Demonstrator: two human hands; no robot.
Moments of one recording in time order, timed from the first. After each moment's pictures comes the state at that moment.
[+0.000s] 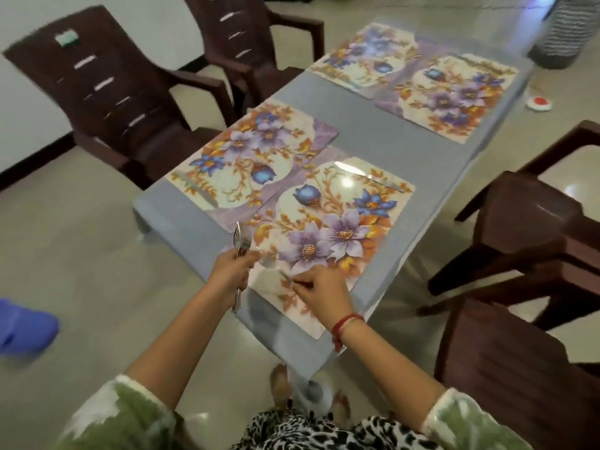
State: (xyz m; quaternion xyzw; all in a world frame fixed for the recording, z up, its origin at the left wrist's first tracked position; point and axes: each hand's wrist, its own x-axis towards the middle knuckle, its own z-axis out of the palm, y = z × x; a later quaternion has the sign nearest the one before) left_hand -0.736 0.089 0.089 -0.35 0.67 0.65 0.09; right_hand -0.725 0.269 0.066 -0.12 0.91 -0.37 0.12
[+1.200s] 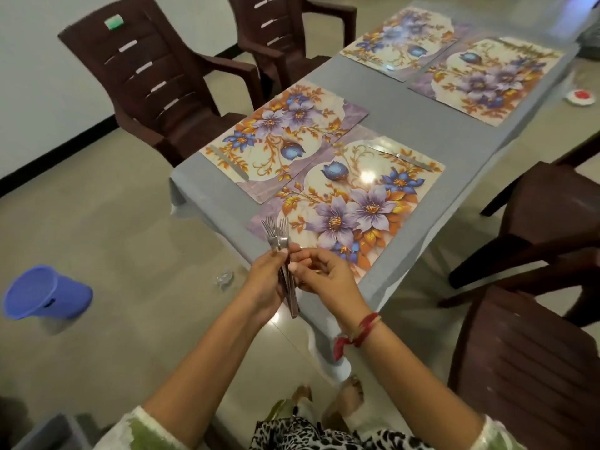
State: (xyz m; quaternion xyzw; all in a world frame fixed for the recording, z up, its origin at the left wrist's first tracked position) left_hand -0.640 0.128 0.126 -0.31 0.48 0.82 0.06; right_hand -0.653 0.239 0.106 -0.01 0.64 -0.73 0.21
